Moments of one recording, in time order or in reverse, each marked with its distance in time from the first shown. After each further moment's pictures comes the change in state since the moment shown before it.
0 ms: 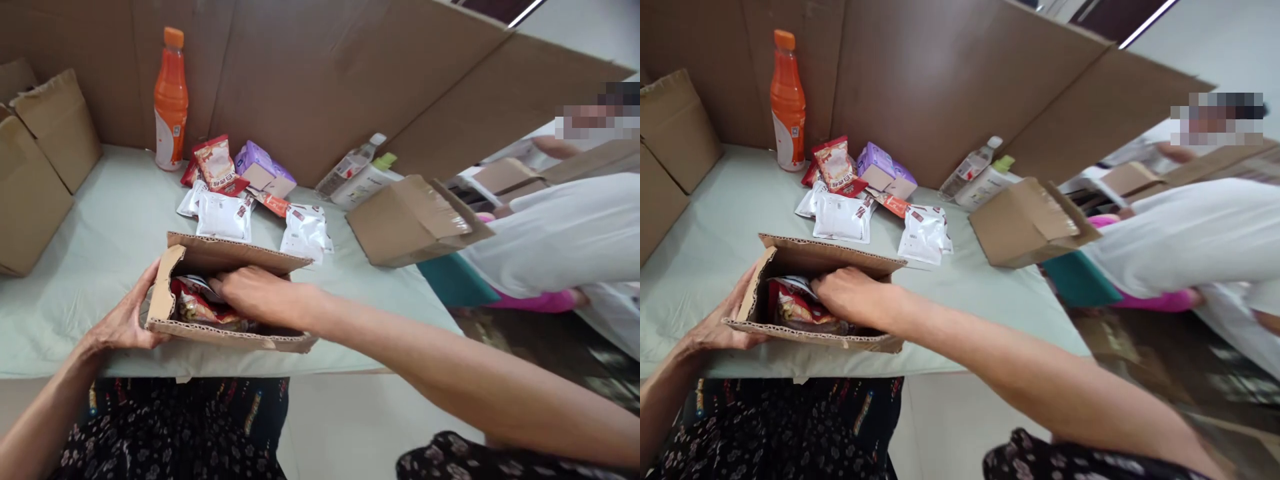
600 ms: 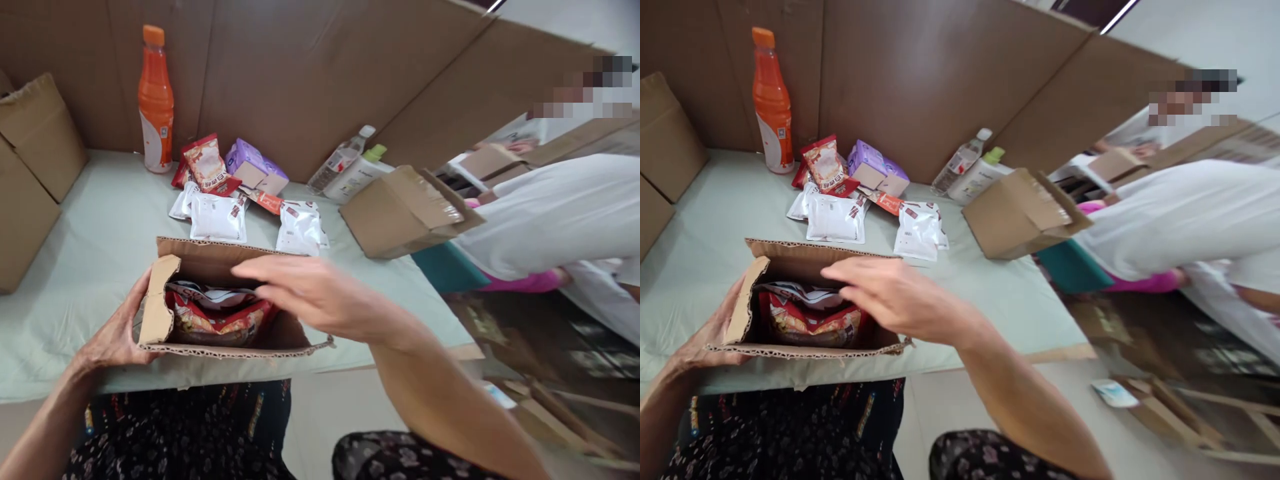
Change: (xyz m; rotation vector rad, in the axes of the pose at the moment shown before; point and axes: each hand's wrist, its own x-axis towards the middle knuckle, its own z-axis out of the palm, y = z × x) left_hand 0.000 0.015 -0.005 -0.046 -0.030 -0.077; right_hand -0.055 0.039 0.031 0.404 0.636 -0.124
